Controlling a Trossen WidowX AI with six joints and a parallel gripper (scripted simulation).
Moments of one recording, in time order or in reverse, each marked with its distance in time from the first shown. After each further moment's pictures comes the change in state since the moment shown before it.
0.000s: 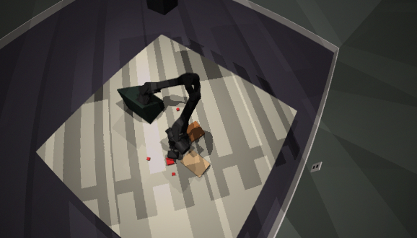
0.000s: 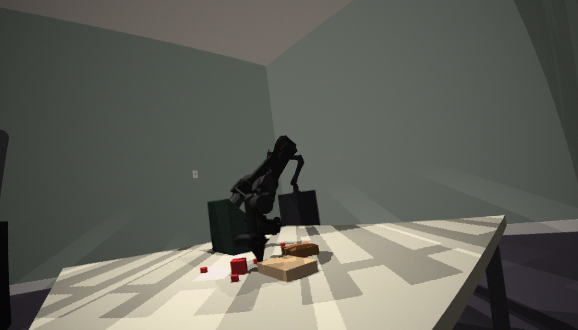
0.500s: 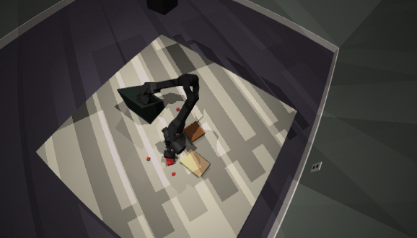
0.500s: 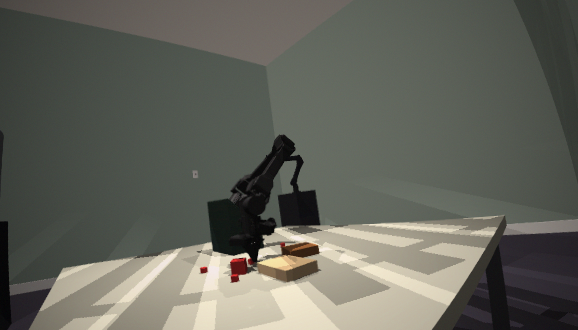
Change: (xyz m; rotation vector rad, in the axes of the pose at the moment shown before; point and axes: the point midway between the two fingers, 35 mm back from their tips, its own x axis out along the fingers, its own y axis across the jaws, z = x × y) arm 0.000 0.000 -0.021 0.001 0.000 0.000
